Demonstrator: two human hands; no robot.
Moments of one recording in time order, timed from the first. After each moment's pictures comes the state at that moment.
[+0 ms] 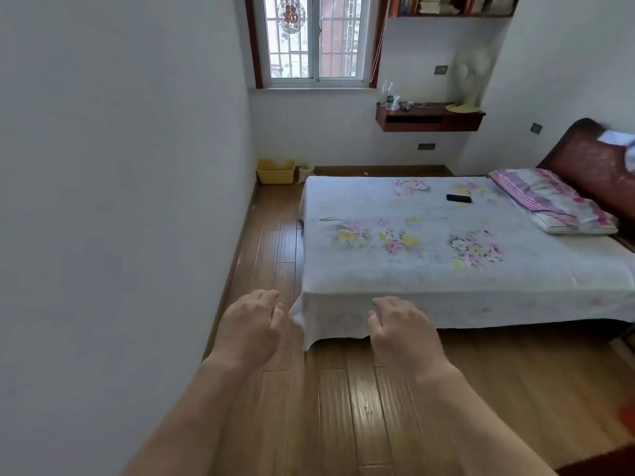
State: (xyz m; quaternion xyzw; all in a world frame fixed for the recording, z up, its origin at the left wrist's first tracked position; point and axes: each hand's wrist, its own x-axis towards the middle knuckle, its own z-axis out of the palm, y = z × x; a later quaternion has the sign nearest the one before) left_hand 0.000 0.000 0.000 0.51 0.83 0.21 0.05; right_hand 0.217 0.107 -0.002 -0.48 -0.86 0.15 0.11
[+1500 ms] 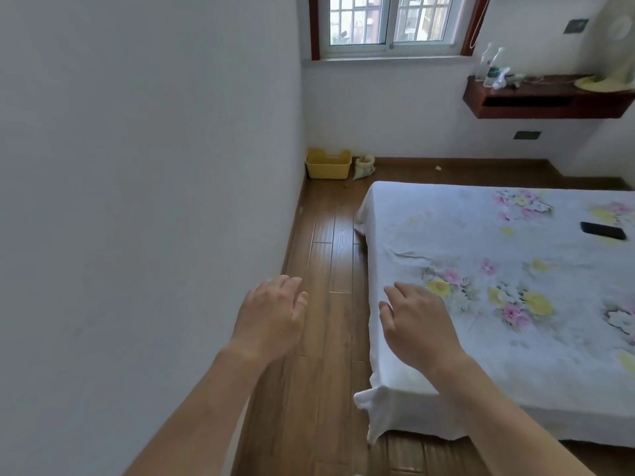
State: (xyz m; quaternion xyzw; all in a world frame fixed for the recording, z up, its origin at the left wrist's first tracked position) left_hand -0.415 0.337 -0.042 0.52 0.84 0.15 0.04; right_hand -0.215 0.470 -0.066 -0.40 -0.90 0.04 0.17
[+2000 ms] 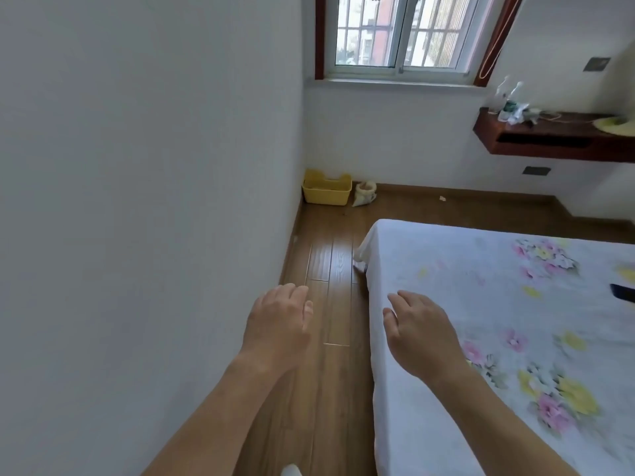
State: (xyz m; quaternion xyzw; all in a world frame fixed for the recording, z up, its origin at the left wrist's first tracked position) left_hand -0.579 0.555 -0.053 0.51 0.84 0.18 0.01; right_hand -0.387 0.689 -0.065 -0.39 -0.91 0.03 0.13
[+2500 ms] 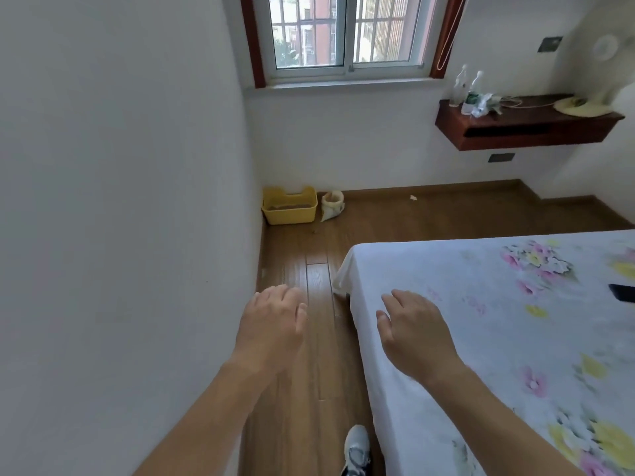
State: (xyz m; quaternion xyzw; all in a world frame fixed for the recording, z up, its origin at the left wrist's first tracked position) left_hand -0.728 0.832 -0.056 0.58 0.80 0.14 0.02; right_hand -0.514 0.934 -0.080 -0.47 -0.87 0.01 0.15
